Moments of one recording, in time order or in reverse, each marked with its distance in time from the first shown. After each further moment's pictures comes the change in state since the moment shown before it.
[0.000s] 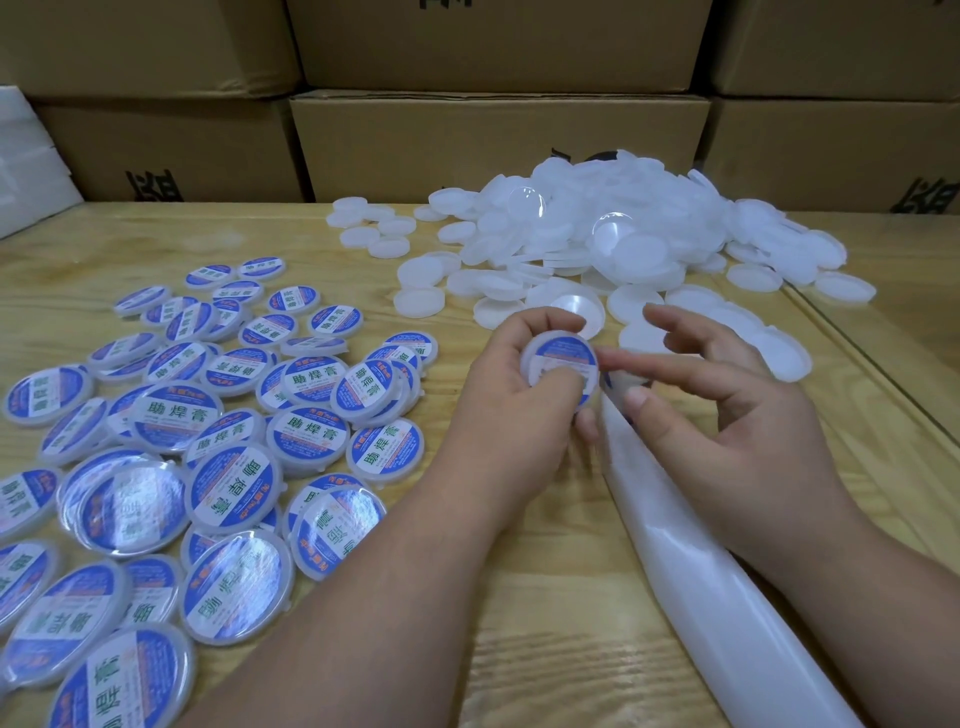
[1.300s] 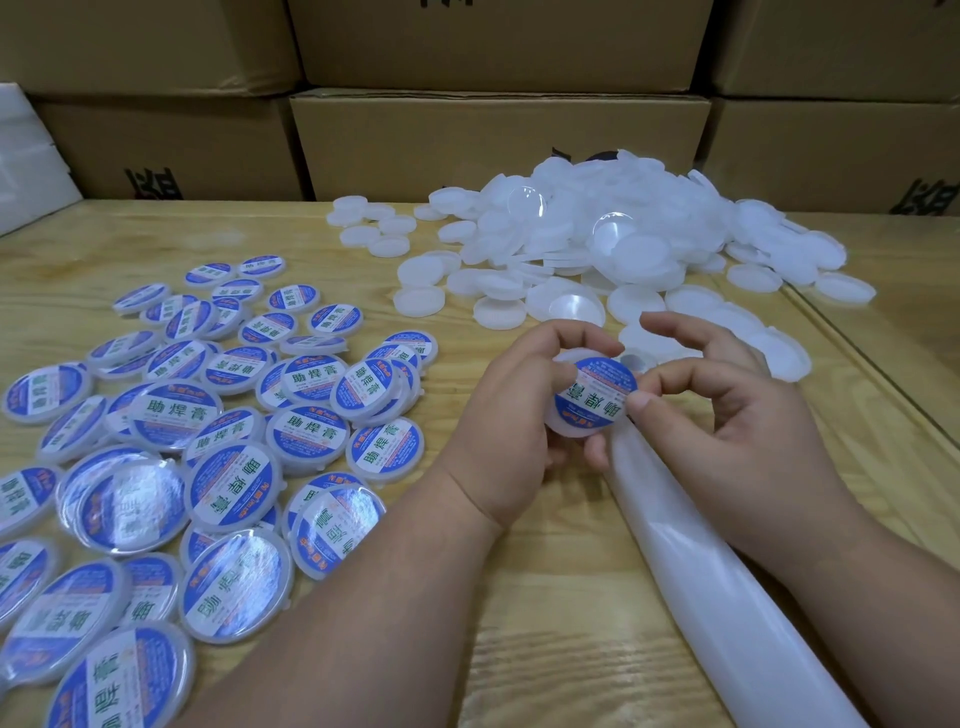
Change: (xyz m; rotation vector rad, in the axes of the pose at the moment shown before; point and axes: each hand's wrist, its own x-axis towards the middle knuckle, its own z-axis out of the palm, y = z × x) left_hand 0.000 0.002 -0.003 -0.019 -0.182 -0.031; right_hand 0.001 -0.002 -0.002 -0.028 -0.029 0.093
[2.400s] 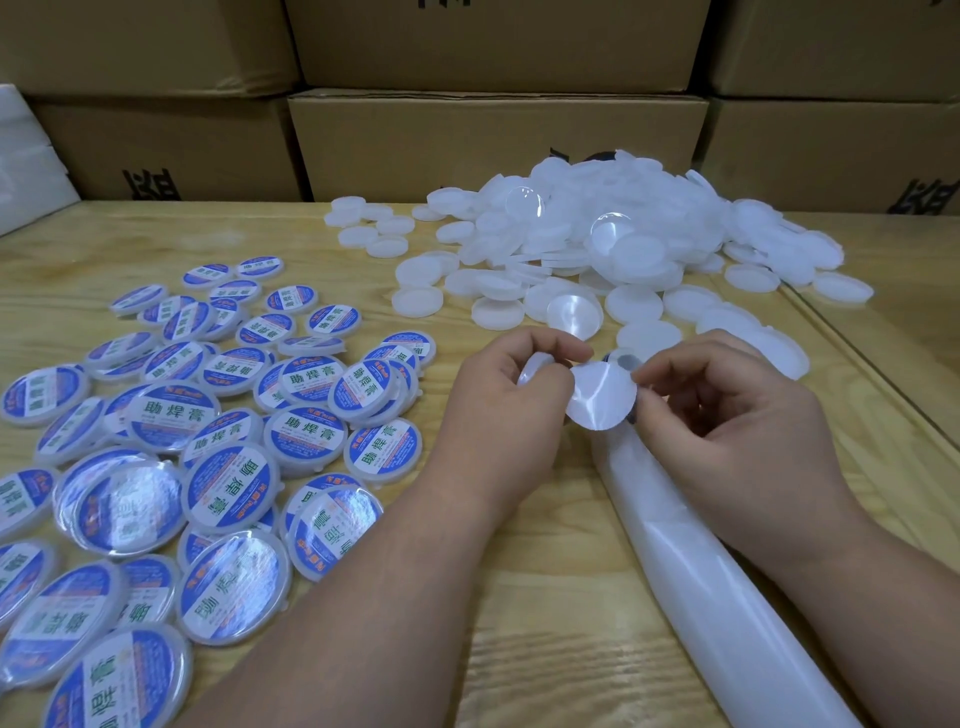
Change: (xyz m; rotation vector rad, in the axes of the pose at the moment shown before) left_hand 0.001 -0.006 -0.001 0.266 0.306 0.030; right_hand 0.002 0.008 0.004 0.020 0.095 -0.189
